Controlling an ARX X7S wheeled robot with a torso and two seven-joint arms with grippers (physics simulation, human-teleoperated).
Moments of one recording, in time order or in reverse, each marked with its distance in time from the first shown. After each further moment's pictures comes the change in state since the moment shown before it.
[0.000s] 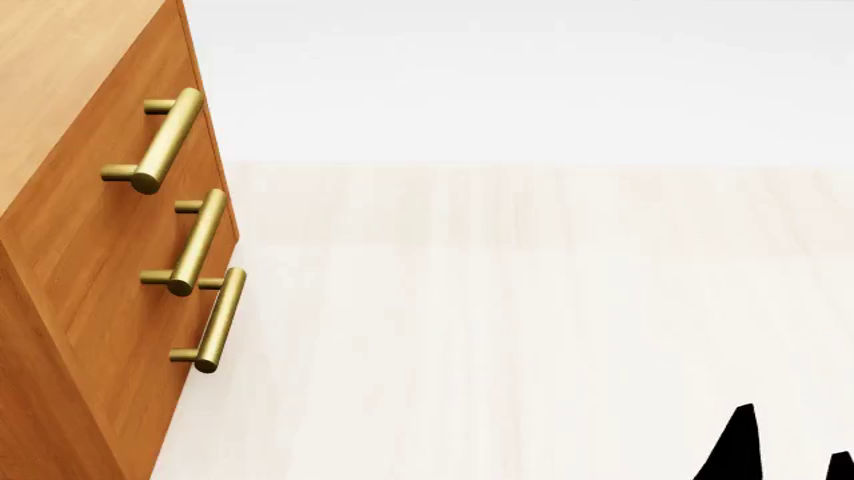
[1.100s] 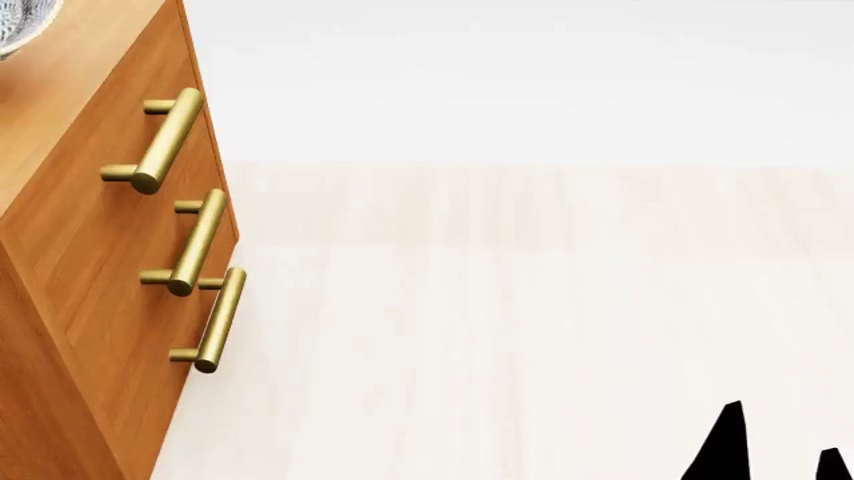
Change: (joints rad) left arm 0.119 -0.044 -0.033 0.003 0.019 0.022 -0.100; right arm 0.022 -0.016 -0.007 0.024 -0.024 0.016 0.004
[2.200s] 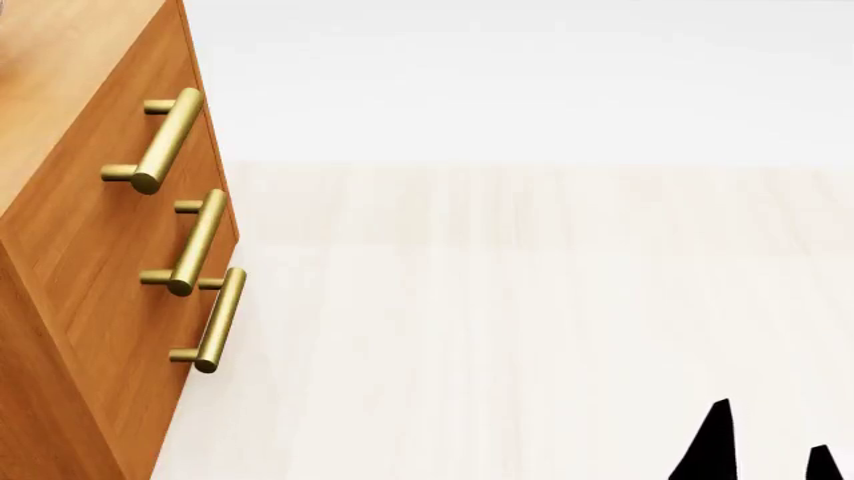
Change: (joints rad) left arm 0.012 -0.028 0.060 -0.072 0.073 0.054 0.080; right arm 0.022 -0.013 -0.009 0.025 -0.028 0.018 0.009
